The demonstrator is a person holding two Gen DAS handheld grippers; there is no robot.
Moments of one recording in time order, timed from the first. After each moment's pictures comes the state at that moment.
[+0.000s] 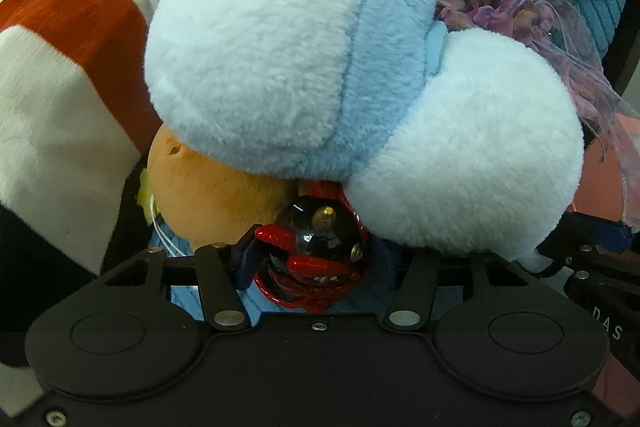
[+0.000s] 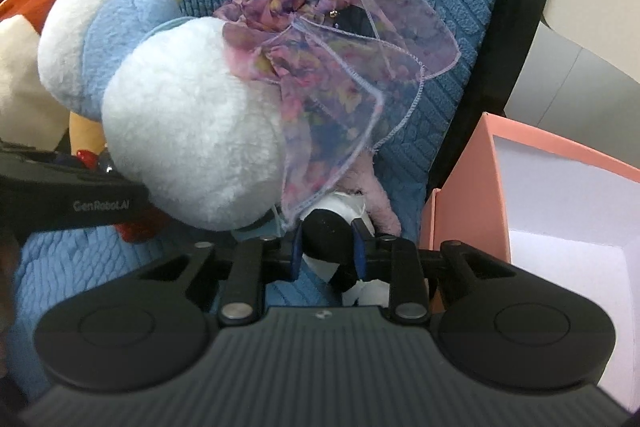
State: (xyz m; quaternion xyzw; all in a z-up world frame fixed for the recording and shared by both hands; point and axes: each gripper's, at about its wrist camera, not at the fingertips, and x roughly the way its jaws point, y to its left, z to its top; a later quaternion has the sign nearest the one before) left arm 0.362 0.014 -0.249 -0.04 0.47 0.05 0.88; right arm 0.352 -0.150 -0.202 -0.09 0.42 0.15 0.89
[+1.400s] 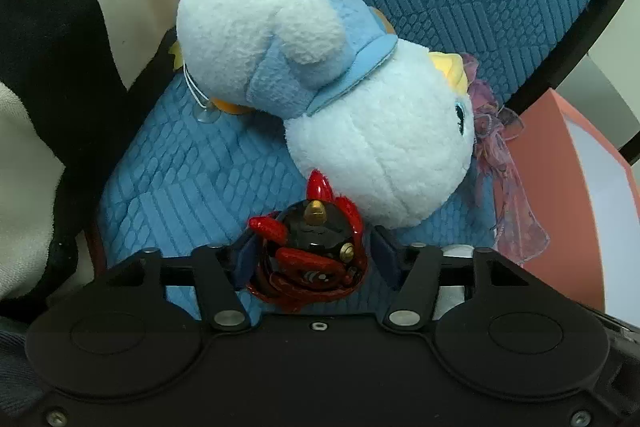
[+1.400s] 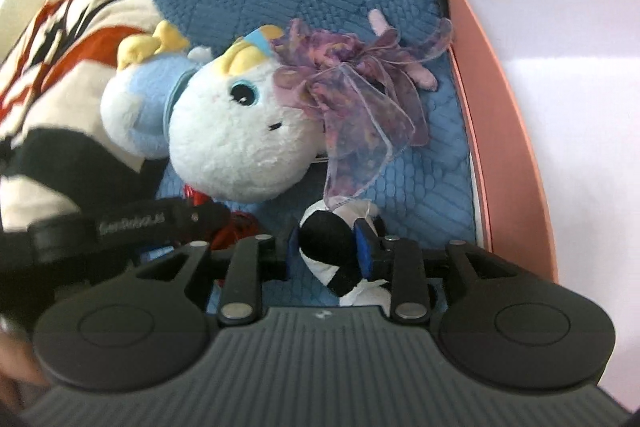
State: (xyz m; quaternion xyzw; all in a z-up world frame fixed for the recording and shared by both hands) left arm 0.262 0.026 -0.237 -0.17 0.51 0.03 0.84; right arm 0.273 -0.179 -0.200 0.09 0.48 0.18 0.85
